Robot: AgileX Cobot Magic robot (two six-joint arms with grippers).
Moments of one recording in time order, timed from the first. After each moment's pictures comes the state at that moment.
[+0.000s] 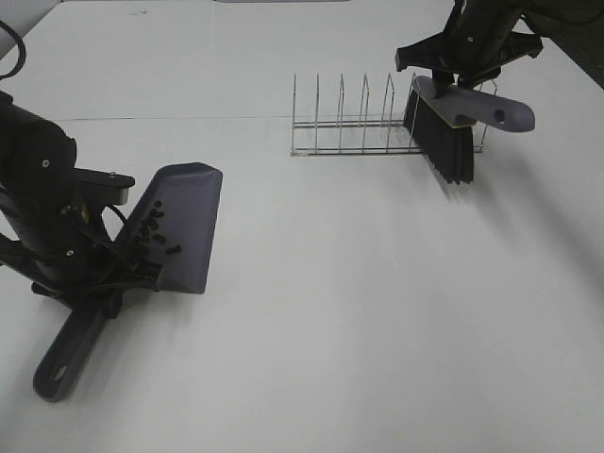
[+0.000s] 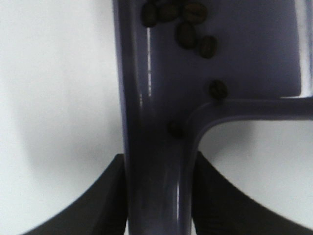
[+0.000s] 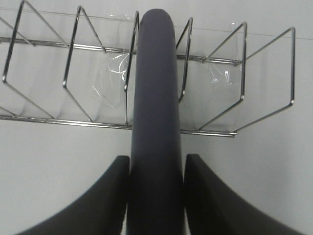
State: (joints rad) left arm -0.39 1.96 -0.98 0.14 0.61 -0.37; right arm 0.19 2.26 -1.91 -0.20 0.80 0.22
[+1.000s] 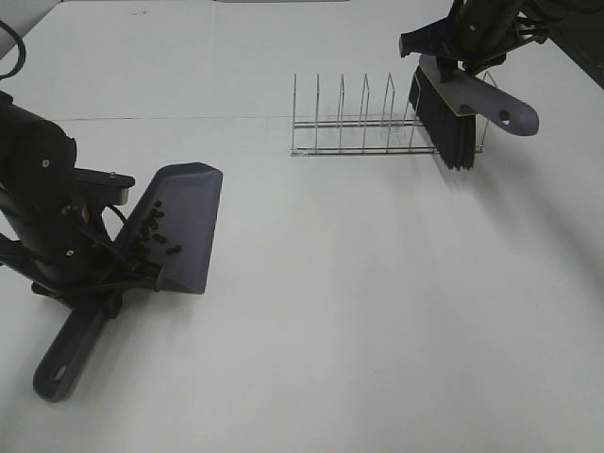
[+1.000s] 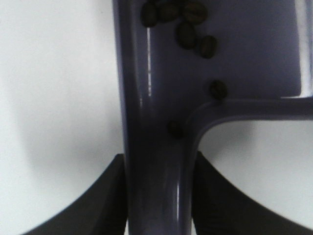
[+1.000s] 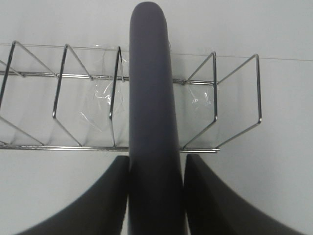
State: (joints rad) left arm -0.39 1.96 -0.98 0.14 0.61 -0.37; right arm 0.20 2.24 -1.92 -0.30 0.76 0.33
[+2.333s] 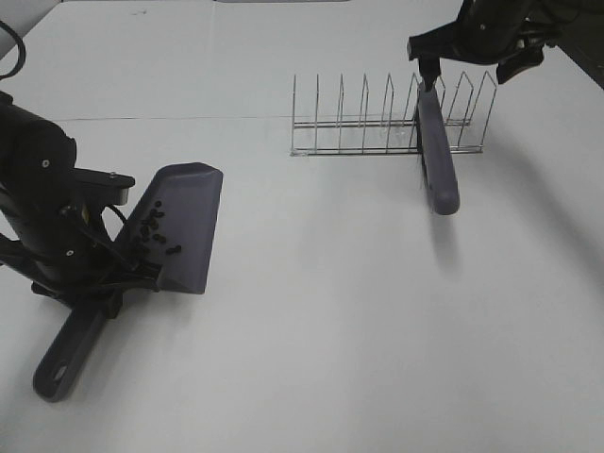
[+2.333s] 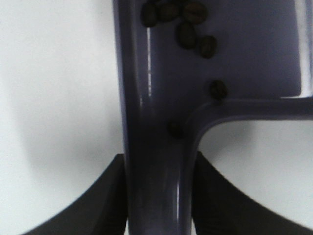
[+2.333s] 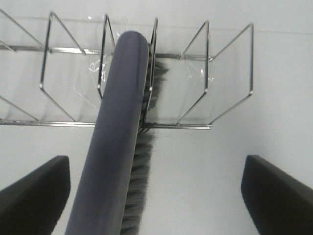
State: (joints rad) left arm -0.39 1.96 -0.98 0.14 0.61 -0.37; right arm 0.19 2.21 -1.92 -0.24 0.85 0.26
